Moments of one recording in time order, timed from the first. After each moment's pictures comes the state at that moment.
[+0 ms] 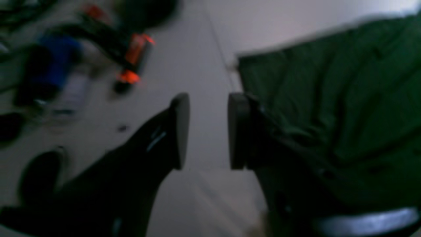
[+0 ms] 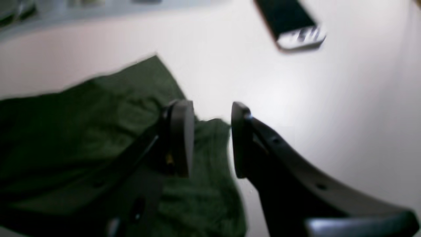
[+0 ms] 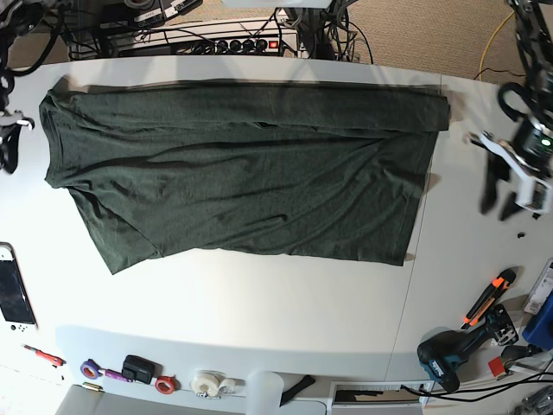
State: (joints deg) left arm 18.7 -24.5 -30.2 120.2 -32.1 -27.3 42.6; right arm -14.3 22.1 63.1 104.0 41.3 39.8 -49.7
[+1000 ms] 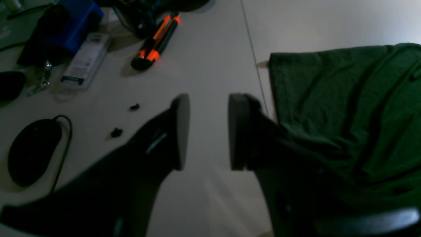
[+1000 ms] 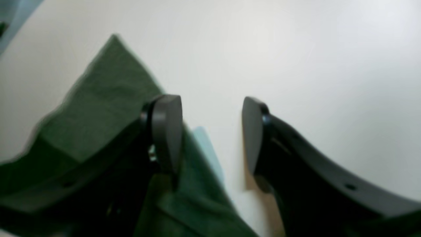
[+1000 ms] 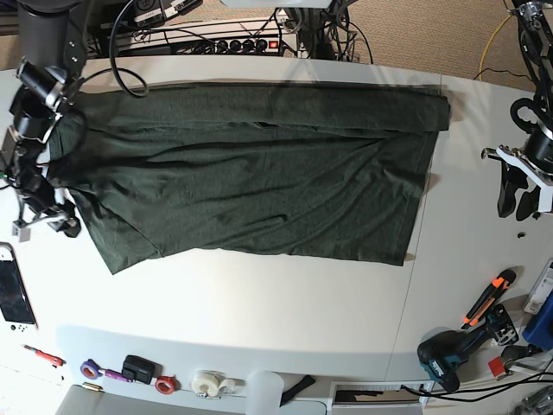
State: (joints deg) left arm 16.8 -24.4 -31.7 111.8 -33.8 -25.4 42.0; right arm 30.3 33.2 31.9 26.6 22.2 39.6 -31.9
